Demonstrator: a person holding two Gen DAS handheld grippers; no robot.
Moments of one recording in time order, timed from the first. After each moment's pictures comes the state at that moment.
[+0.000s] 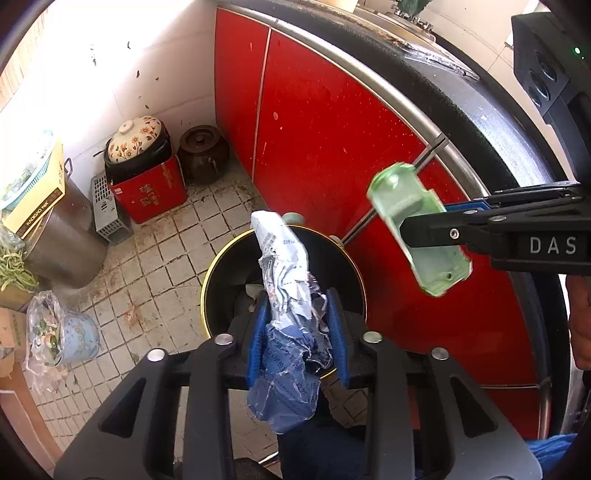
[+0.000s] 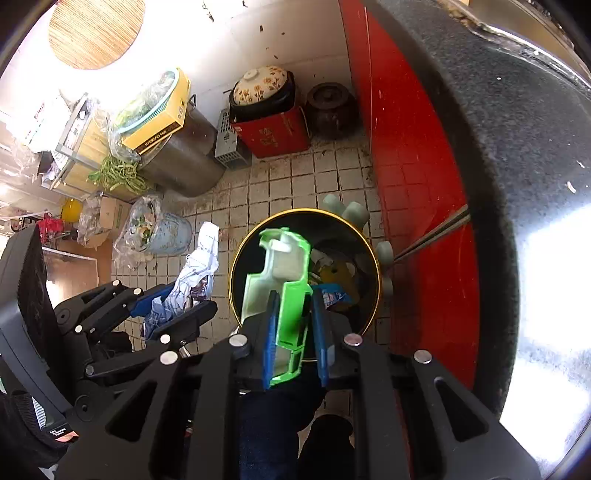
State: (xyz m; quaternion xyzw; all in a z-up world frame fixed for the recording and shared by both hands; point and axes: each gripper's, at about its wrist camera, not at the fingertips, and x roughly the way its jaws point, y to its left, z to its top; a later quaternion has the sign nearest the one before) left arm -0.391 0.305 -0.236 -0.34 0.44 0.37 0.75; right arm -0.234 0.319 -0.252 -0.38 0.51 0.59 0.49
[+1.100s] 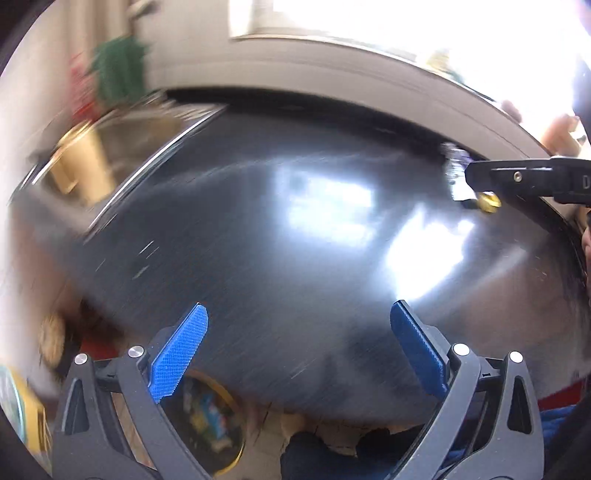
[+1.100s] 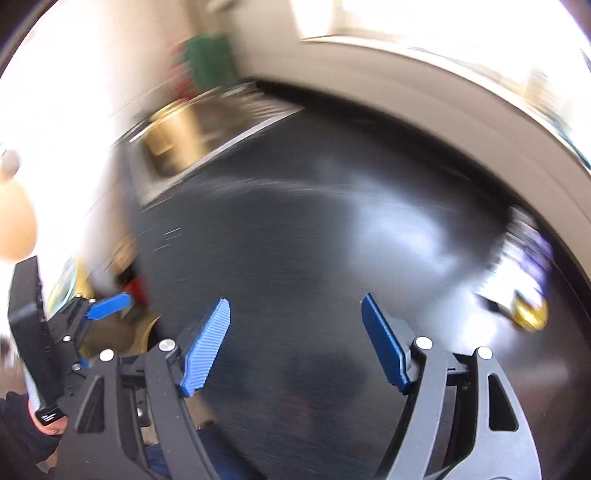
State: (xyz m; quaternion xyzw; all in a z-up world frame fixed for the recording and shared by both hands) left arm -0.148 0.169 -0.092 -0.09 0.43 0.11 0.89; right arm -0.007 0.018 -0.056 -0.12 0.45 0.35 0.81
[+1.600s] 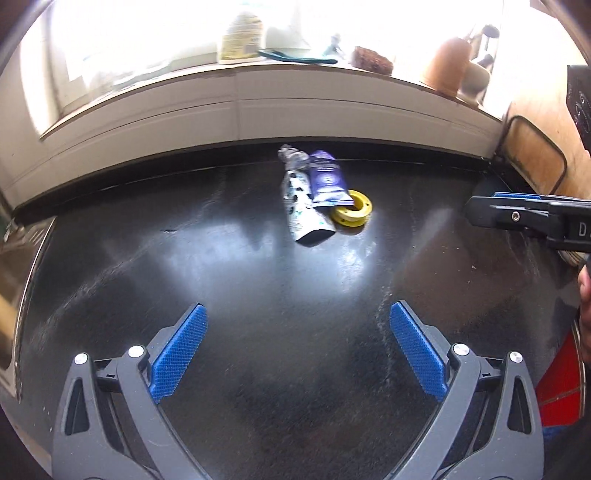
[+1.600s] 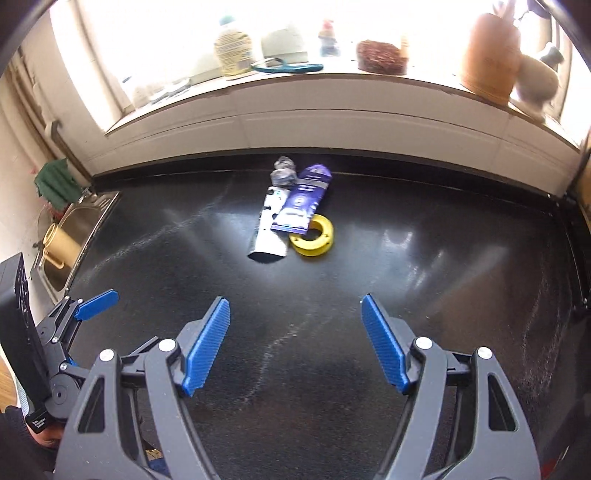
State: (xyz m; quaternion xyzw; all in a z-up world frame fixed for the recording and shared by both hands) left arm -0.001 0.004 -0.074 0.01 0.44 -0.07 0.90; right arm 0.043 -0.195 -0.052 0.01 0.46 0.16 0.87
